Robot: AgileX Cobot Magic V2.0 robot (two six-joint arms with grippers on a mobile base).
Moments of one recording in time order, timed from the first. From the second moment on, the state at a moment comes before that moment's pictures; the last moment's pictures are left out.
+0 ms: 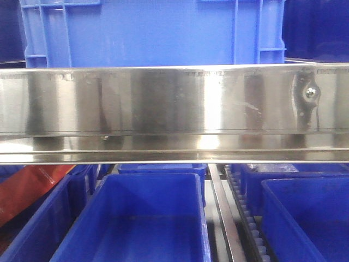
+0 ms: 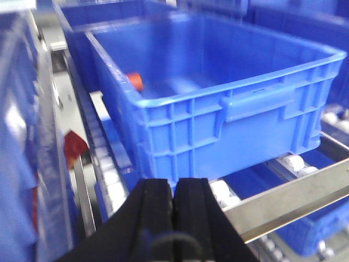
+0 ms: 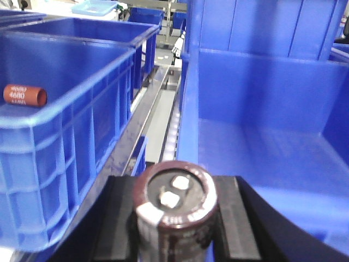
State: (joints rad) left arm -0.60 0.46 -1.01 0.17 0.90 -0.13; right arm 0.13 0.60 -0.92 0.04 0.60 -0.09
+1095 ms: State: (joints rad) left arm -0.60 0.33 -0.94 0.18 0.99 -0.16; right arm 0.53 1.67 -1.67 0.10 0.71 -0.11
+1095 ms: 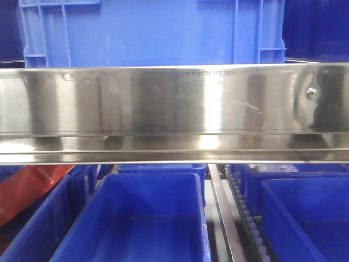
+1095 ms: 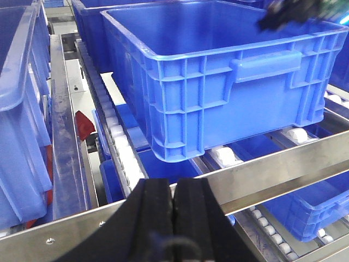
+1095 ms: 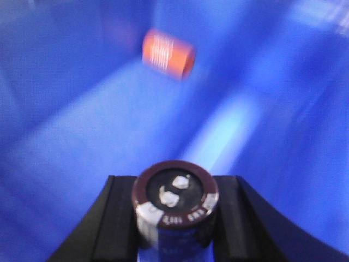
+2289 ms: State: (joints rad) left arm -0.60 0.33 -0.94 0.18 0.99 -0.16; right arm 0.45 1.05 -1.28 0.09 0.64 -0.10
